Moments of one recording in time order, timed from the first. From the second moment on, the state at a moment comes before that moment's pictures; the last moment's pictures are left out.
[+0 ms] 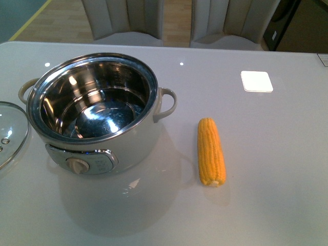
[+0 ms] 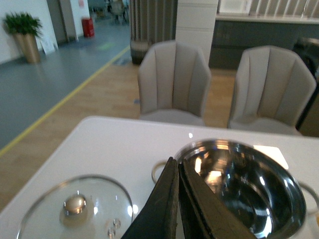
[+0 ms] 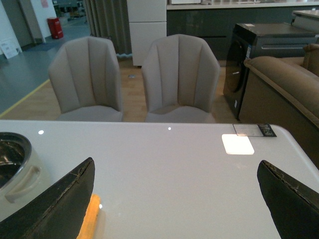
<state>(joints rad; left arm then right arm) 0.00 0.02 0.01 0.01 0.00 -0.01 0.00 0.00 0.02 0.00 0.00 0.00</state>
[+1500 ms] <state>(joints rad) 0.00 0.01 0.01 0.00 0.00 -0.01 0.35 1.50 0.44 0.16 0.01 0.30</state>
